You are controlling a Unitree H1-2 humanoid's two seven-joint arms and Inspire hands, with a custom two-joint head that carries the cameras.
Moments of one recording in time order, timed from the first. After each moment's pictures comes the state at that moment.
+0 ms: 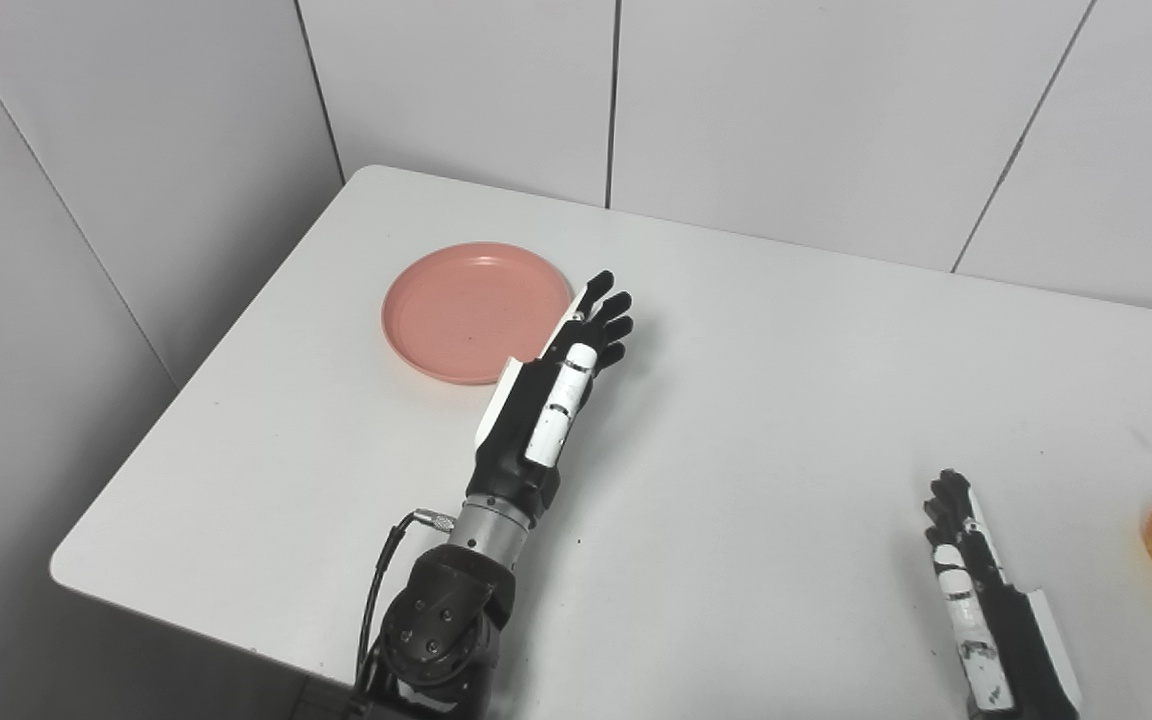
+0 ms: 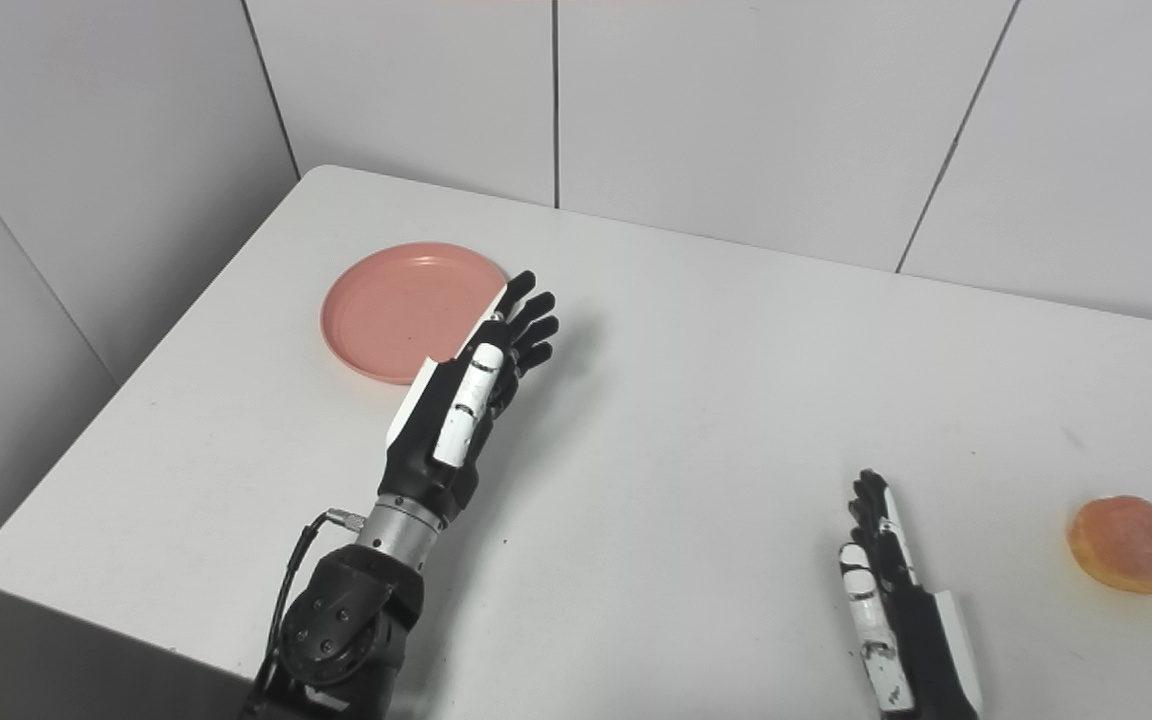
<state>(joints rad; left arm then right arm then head) -0.09 -0.04 -0.02 -0.31 -0.03 0.12 -0.02 0.04 -0.12 0.12 -0.15 -0.07 -0.08 0.13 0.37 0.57</state>
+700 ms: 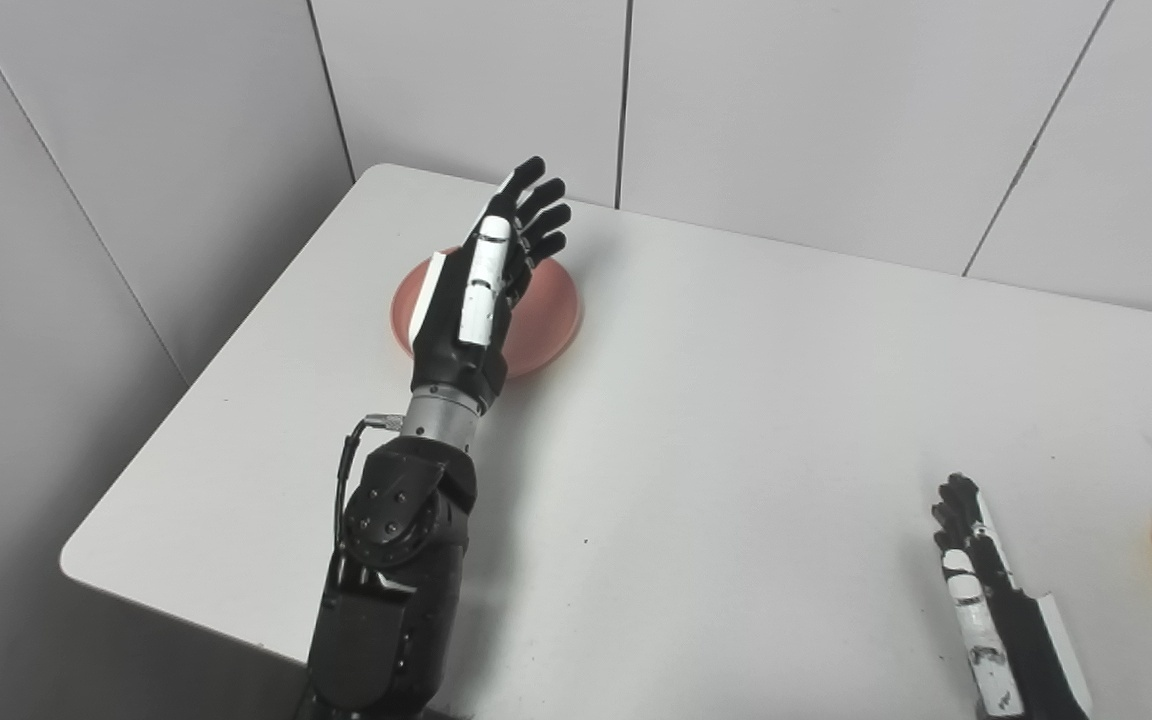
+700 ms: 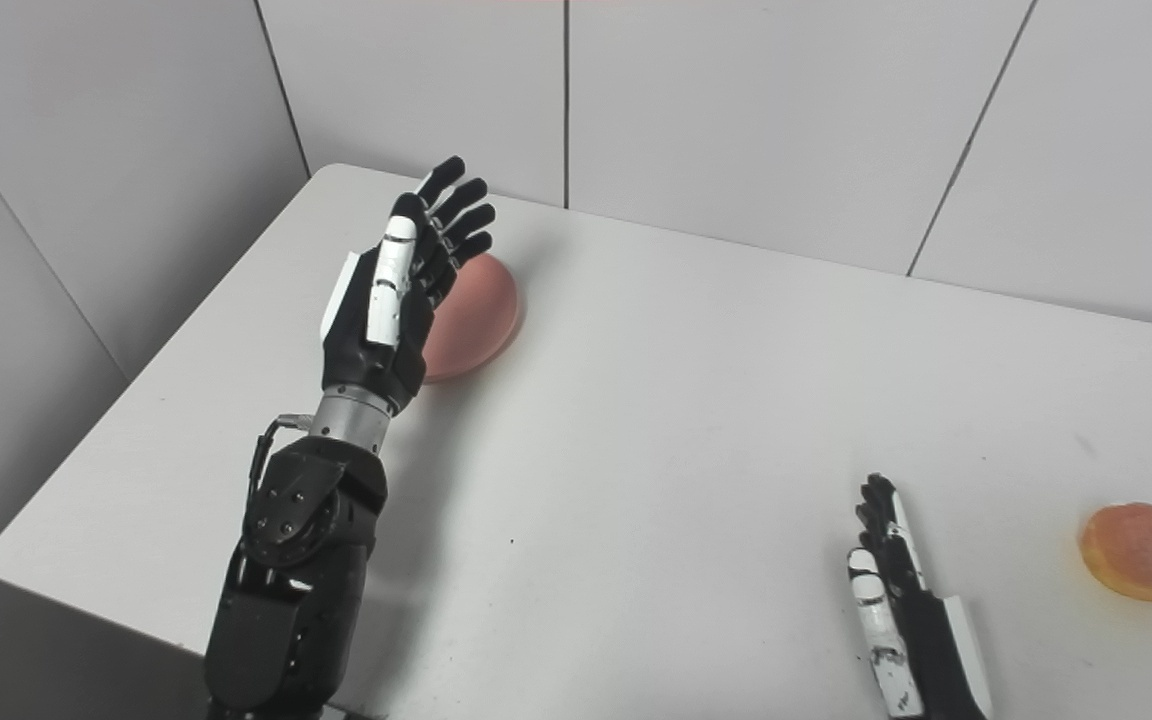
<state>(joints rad) -0.30 0.02 0.21 -0.29 -0.17 0.21 0.05 0.04 -0.13 0.11 -0.15 -0.07 -0.08 0.14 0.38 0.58</state>
